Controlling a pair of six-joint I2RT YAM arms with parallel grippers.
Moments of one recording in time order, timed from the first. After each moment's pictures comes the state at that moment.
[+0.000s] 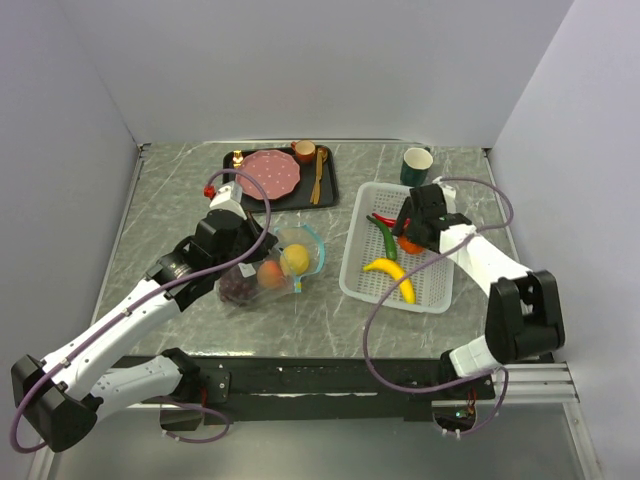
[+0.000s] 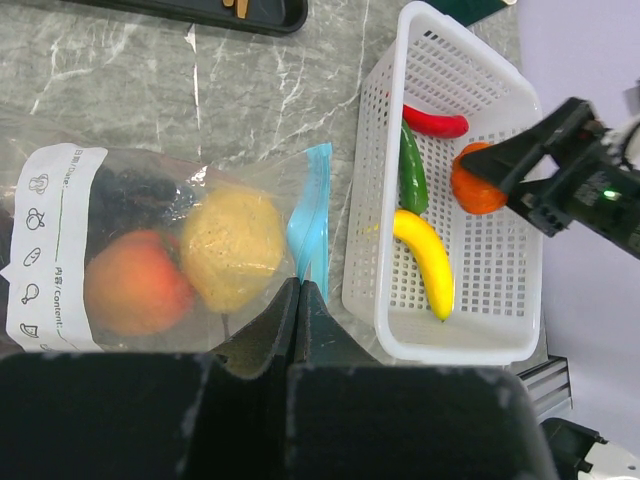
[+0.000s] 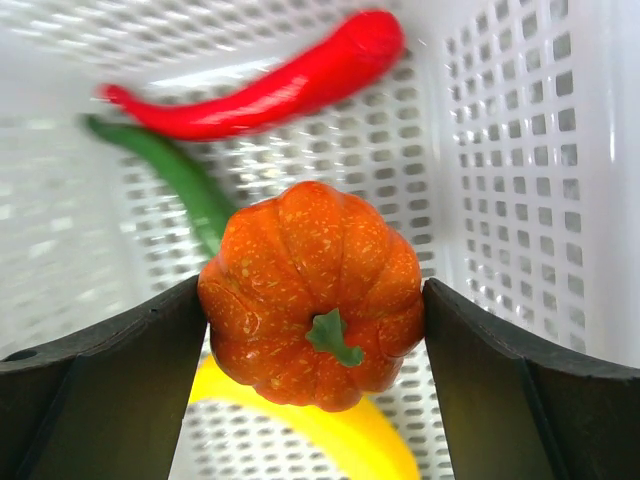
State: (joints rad) left arm -0.67 0.99 0.92 -0.39 -0.18 -0.80; right arm 0.22 1.48 0.97 -0.43 0.30 0.57
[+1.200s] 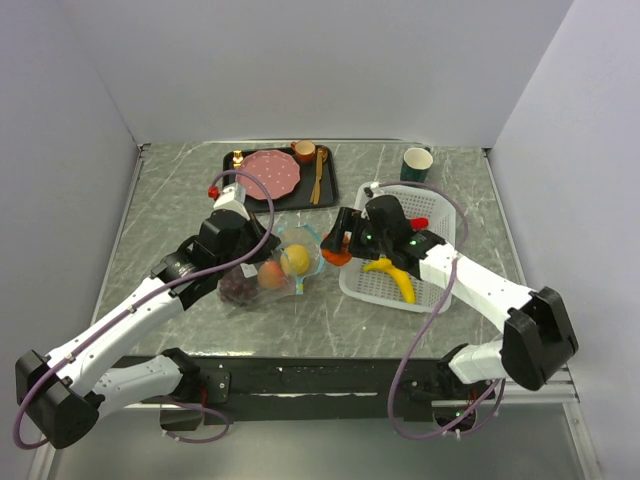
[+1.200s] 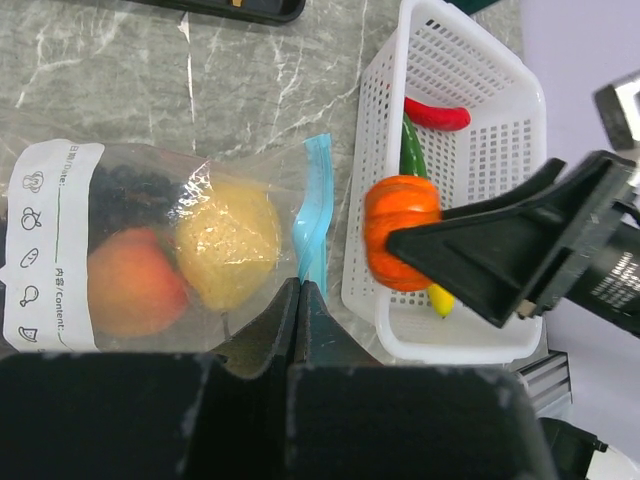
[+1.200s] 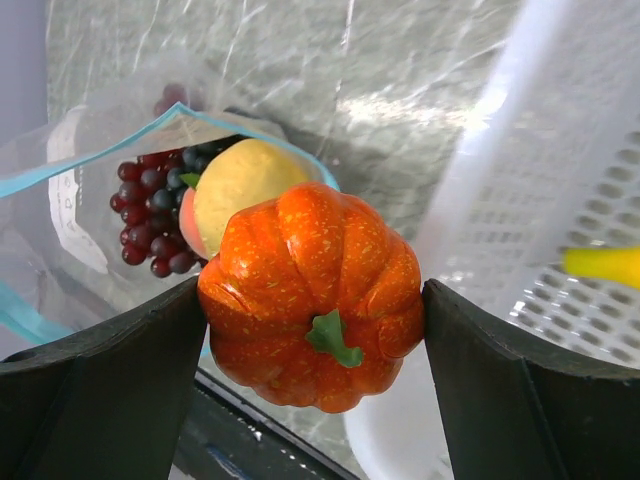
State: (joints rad) left arm -0.67 1.01 0.90 -0.36 -0.16 -0.81; right arm 0.60 1.33 0.94 -0.26 -0.10 0.71
